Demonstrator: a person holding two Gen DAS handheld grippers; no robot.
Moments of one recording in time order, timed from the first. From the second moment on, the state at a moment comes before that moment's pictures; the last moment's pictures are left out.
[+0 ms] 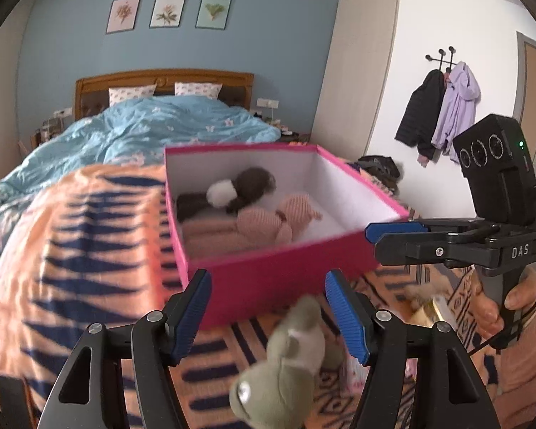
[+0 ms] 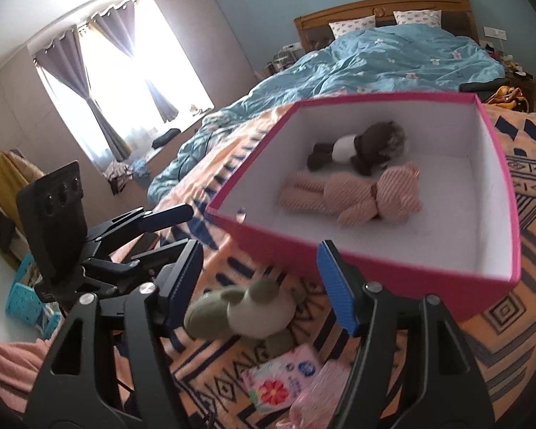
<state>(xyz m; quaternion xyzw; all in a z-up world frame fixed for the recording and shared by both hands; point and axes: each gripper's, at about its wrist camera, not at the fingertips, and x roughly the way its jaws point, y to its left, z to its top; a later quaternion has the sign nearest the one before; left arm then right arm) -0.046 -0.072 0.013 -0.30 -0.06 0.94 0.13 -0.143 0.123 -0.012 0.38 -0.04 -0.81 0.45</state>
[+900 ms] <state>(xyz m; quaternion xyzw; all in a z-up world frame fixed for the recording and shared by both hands) -0.019 -0.073 -0.046 -0.36 -0.10 0.92 0.13 -0.141 0.068 -0.072 0.44 0.01 -0.80 0.41</state>
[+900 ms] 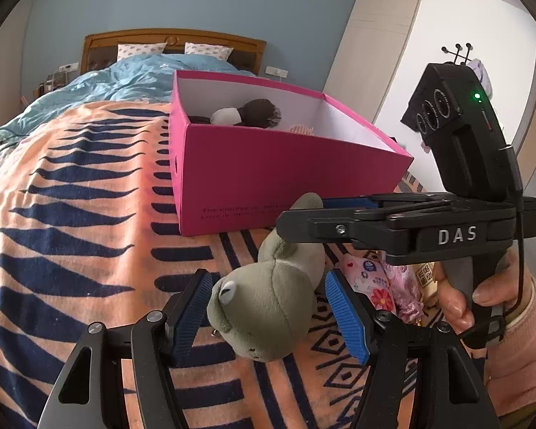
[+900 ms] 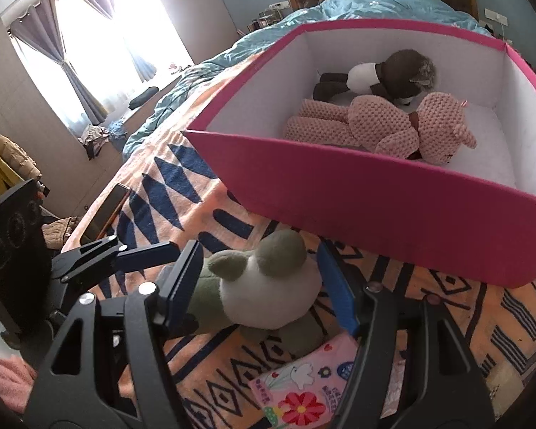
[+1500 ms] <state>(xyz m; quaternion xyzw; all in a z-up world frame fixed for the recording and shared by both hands) -0.007 -0.072 -0.049 -0.36 -0.11 0.92 0.12 -0.140 0.069 -0.076 0.44 0.01 -0.80 0.41</state>
